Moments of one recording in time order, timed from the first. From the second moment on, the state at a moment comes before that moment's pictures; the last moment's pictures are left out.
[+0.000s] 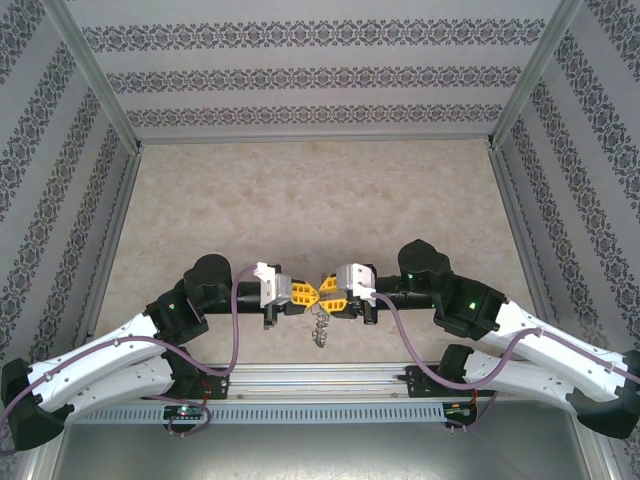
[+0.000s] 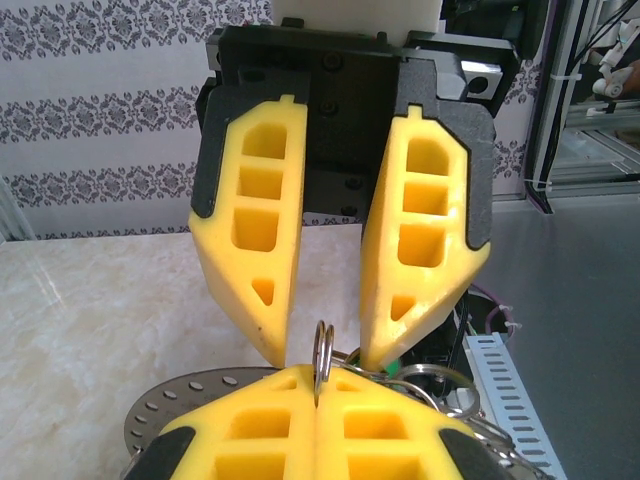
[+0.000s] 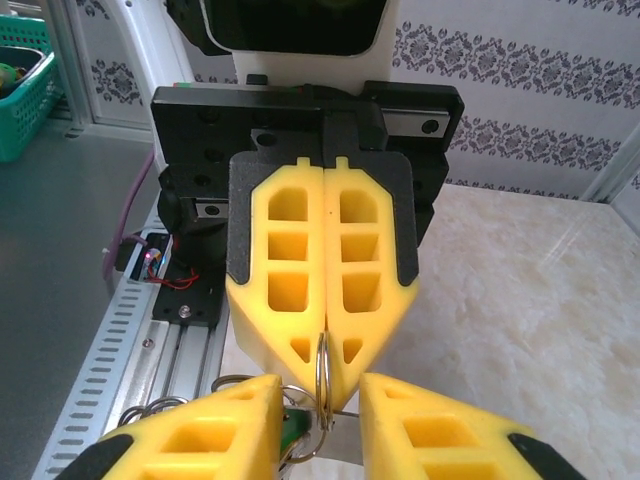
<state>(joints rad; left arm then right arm) -0.91 0.78 0.63 0.03 0.55 0.17 1.01 0.82 0.84 -0.34 -0.46 -0.32</state>
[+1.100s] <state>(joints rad) -0.92 0.86 0.83 -0.40 0.35 0.32 1.03 0.96 1.00 -0.57 -0.27 -0.42</state>
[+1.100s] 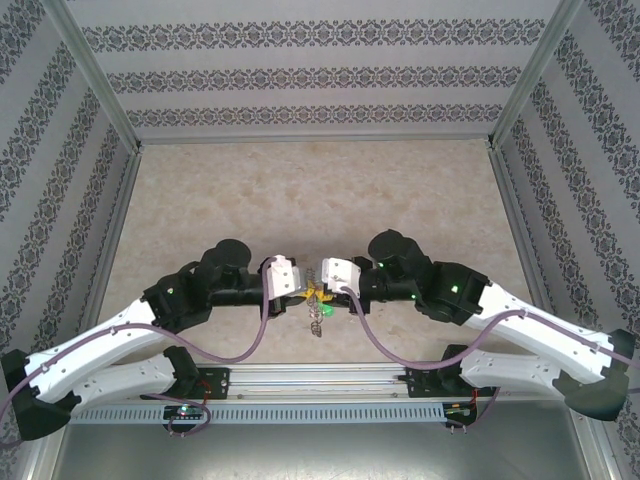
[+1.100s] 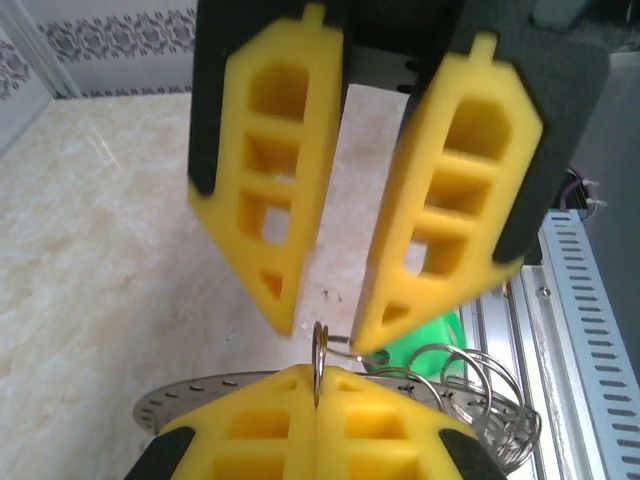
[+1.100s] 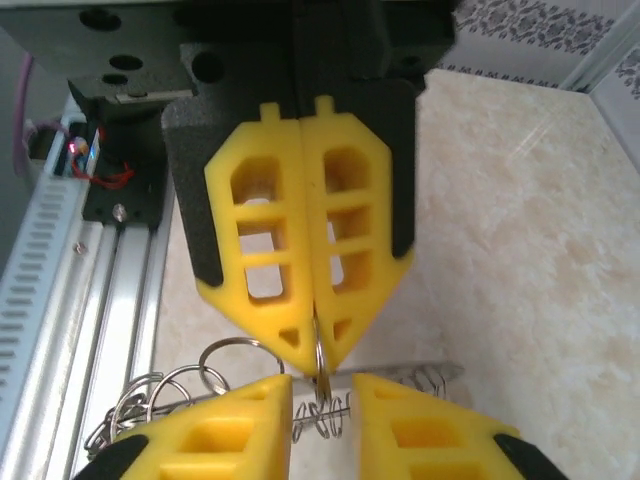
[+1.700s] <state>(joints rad) -0.92 0.75 0.67 -0.10 0.49 0.23 1.03 0.84 0.89 -0.43 -0.35 -0.32</state>
